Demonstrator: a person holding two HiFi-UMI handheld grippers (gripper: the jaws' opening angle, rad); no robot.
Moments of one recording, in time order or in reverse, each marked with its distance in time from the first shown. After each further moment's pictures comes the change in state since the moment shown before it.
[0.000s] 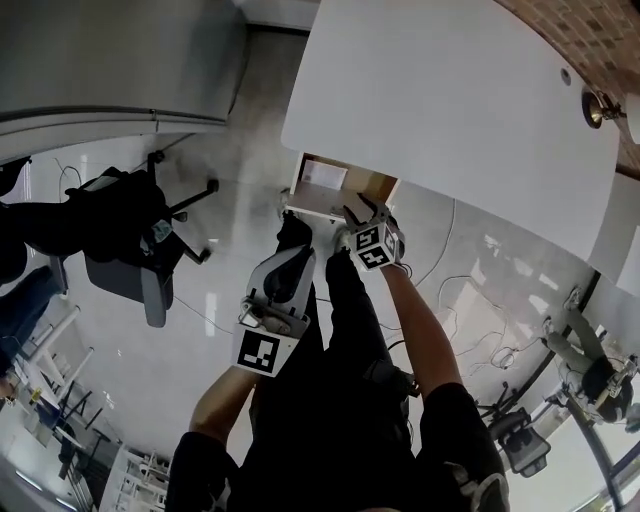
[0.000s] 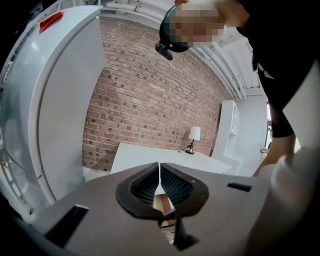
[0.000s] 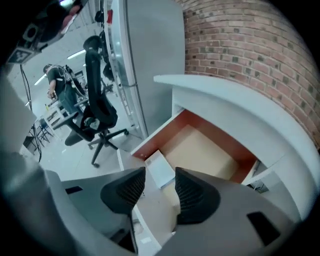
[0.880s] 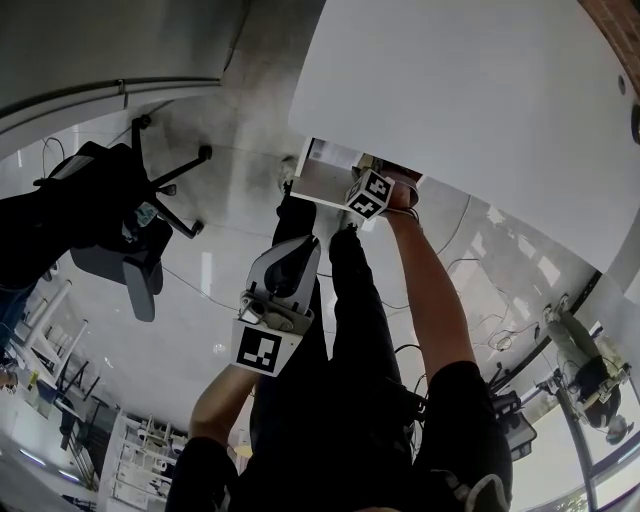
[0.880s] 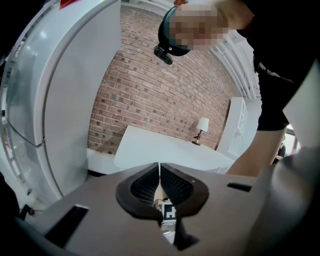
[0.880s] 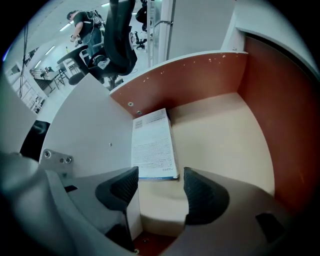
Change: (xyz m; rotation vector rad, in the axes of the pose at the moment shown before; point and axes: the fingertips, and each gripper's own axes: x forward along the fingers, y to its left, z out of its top) left arm 0.040 0.047 -0.098 -0.107 0.062 0.035; right arm 0.171 -0.035 -0.070 -0.462 0.346 0.051
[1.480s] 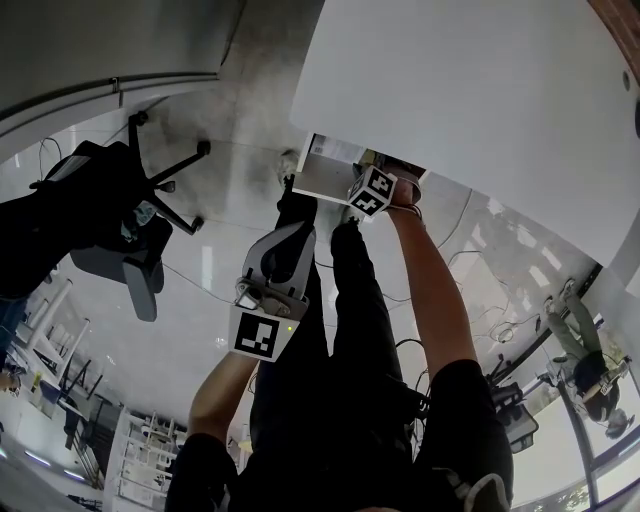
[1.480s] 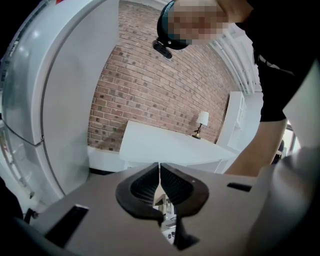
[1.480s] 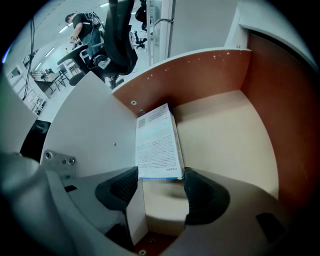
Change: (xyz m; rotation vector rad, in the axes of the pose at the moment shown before) left arm 0.008 0.023 -0.020 0.047 0.045 -0.020; right arm 0.003 0.009 0.002 0.007 0.006 0.033
